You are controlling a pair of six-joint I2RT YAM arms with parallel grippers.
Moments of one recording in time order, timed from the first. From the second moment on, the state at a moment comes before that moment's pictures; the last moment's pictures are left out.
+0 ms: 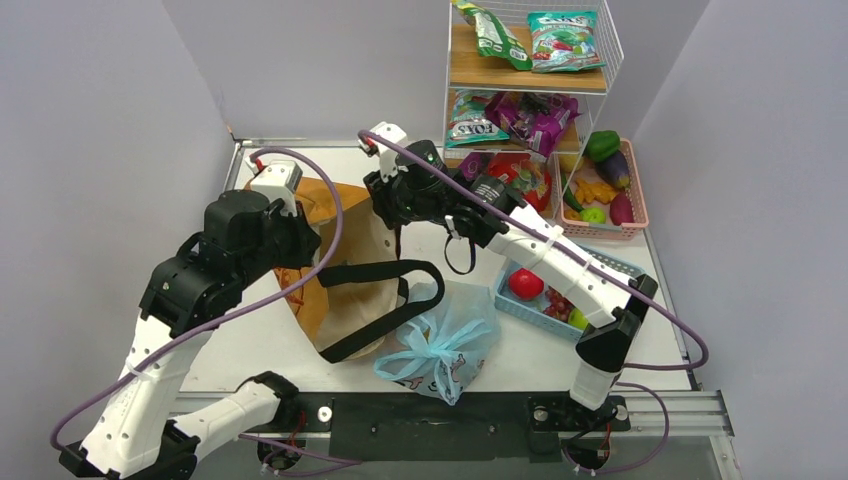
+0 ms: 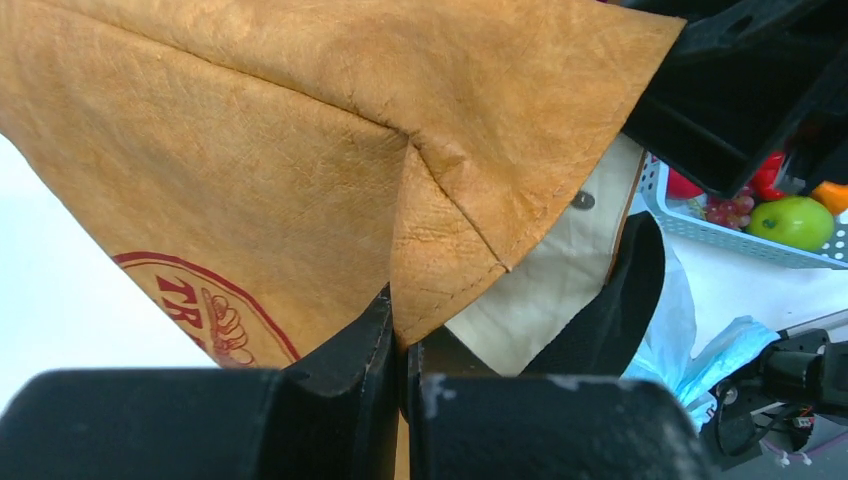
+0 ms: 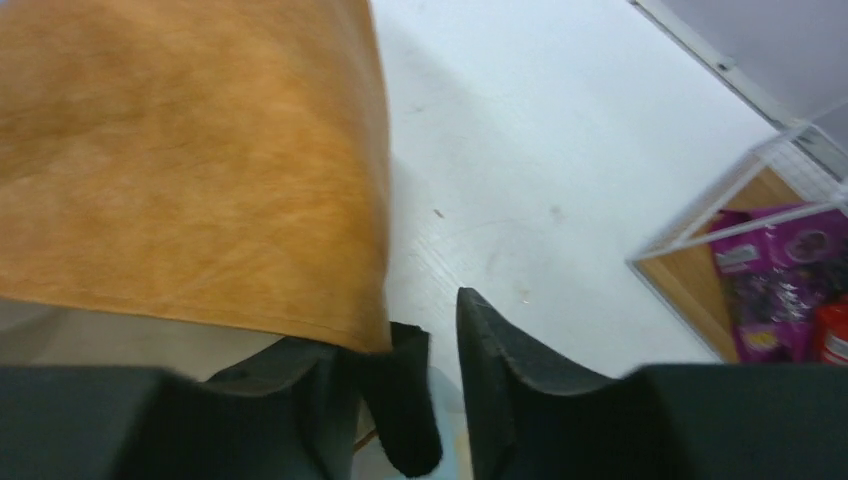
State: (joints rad) left arm -0.53 0.97 1.50 -1.08 -0.15 -0.33; right arm 0.96 1.75 1.99 -0.74 0.07 0.08
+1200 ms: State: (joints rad) left arm -0.52 0.96 1.41 -0.94 -0.07 -0.47; right arm 0.48 1.60 2.07 -0.63 0.16 0.34
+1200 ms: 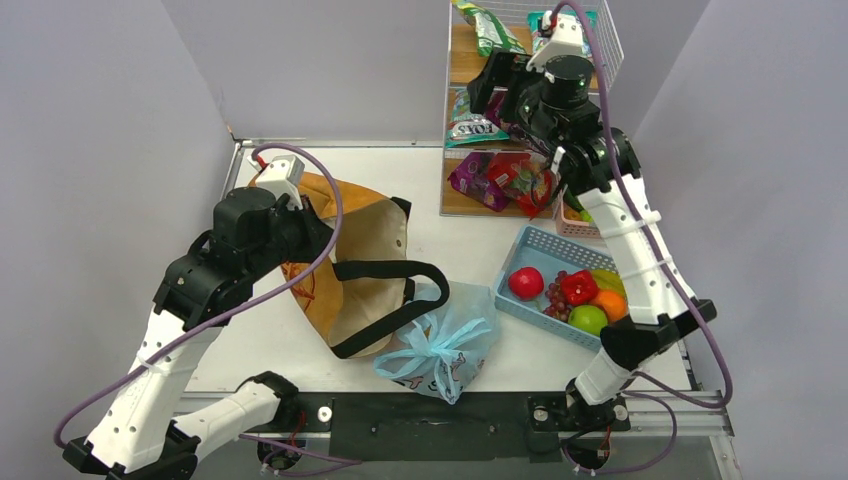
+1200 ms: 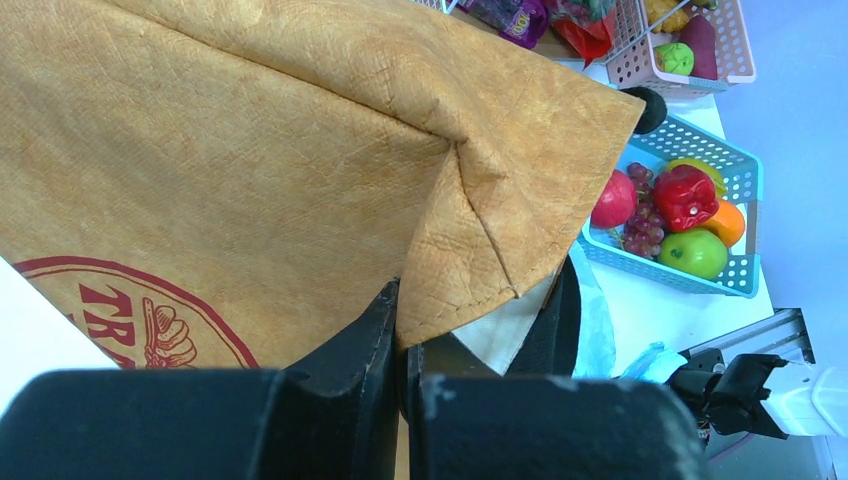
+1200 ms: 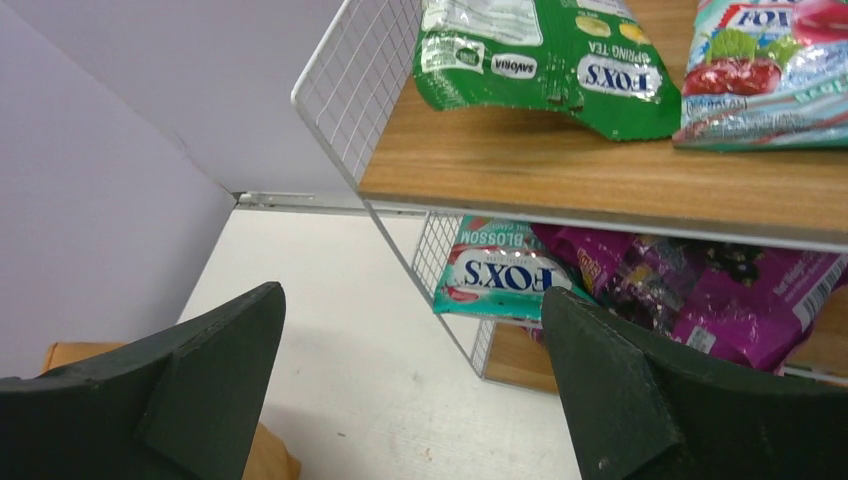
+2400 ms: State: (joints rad) left arm -0.52 0.94 1.36 -0.92 -0.06 -0.49; right arm 0.43 1.98 2.38 -0.45 0.34 0.10
